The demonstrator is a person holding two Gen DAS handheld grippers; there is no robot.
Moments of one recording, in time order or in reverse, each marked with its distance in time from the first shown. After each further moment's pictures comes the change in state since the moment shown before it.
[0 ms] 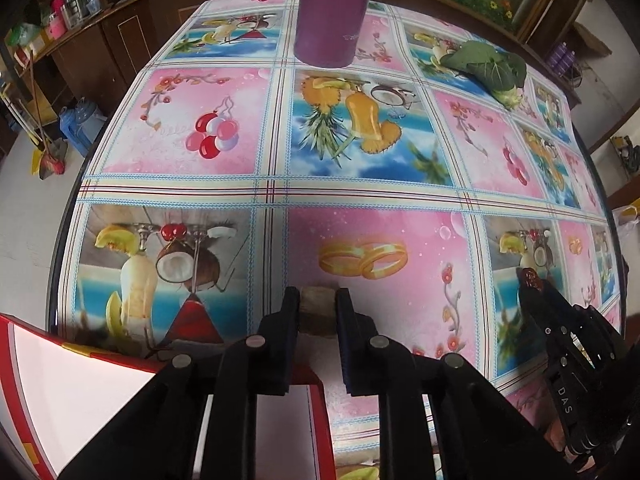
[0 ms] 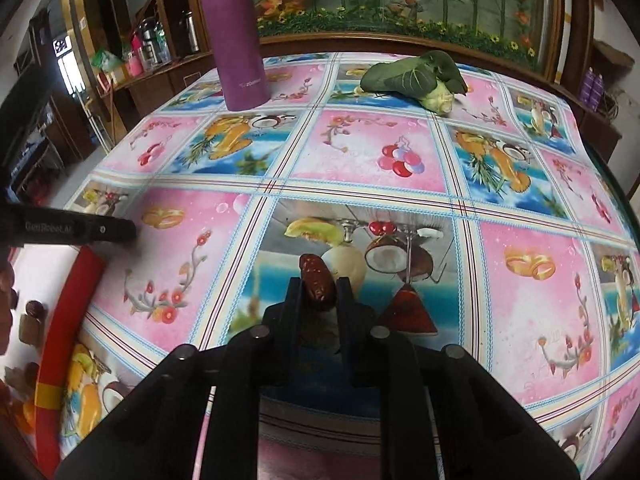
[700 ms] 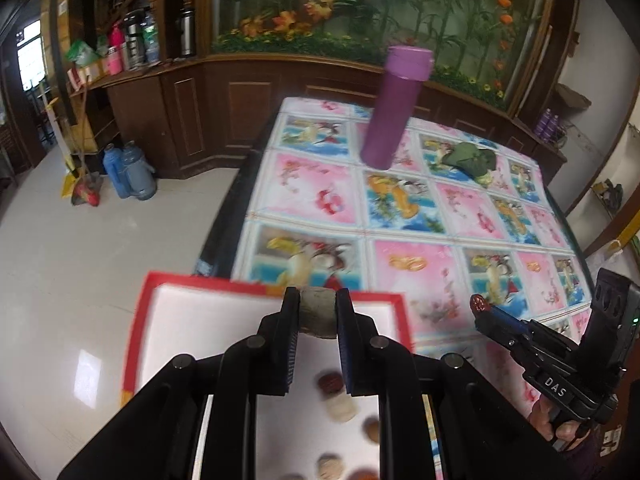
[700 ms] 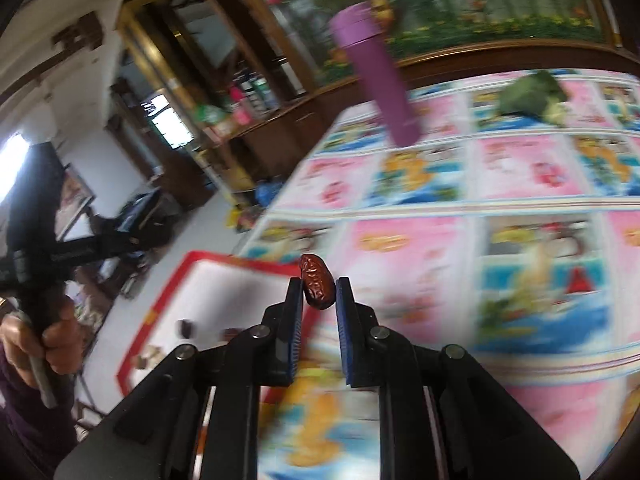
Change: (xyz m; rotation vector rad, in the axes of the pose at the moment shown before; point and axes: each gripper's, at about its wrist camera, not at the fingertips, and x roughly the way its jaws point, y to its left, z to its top) left arm -0.153 0.089 -0.074 -0.048 -0.307 0.032; right arm -0.064 0.093 -0.004 0.091 -0.110 0.513
